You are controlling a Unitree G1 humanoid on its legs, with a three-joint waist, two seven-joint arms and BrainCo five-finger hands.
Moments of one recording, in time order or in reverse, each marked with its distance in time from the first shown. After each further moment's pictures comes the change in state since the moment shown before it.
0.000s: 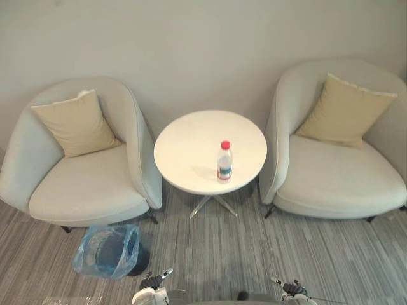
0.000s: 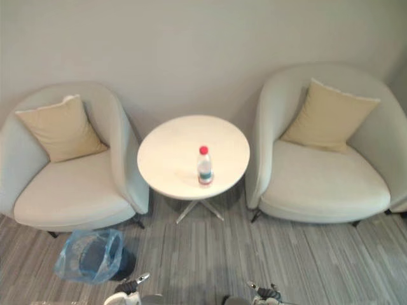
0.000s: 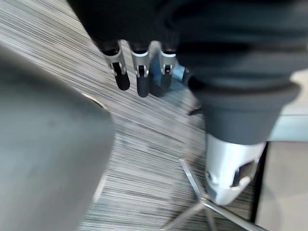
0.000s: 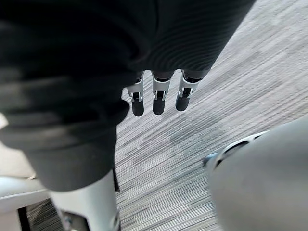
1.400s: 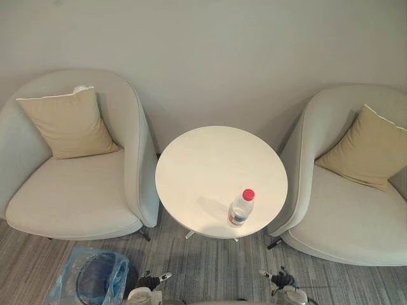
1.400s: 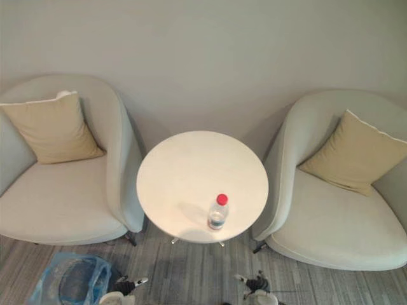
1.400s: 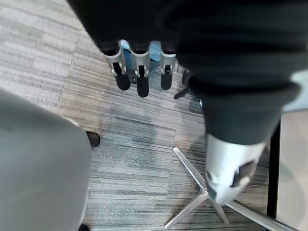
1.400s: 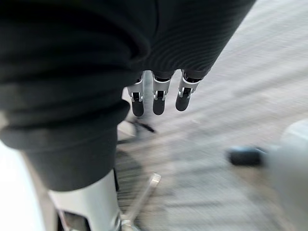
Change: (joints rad) left arm -0.028 0.105 -0.184 0.088 0.064 -0.009 0.004; right arm 0.043 -0.048 0.214 -0.310 -0.145 -0.040 -0.029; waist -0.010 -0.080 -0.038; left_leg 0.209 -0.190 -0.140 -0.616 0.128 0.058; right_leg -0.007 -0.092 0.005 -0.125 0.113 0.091
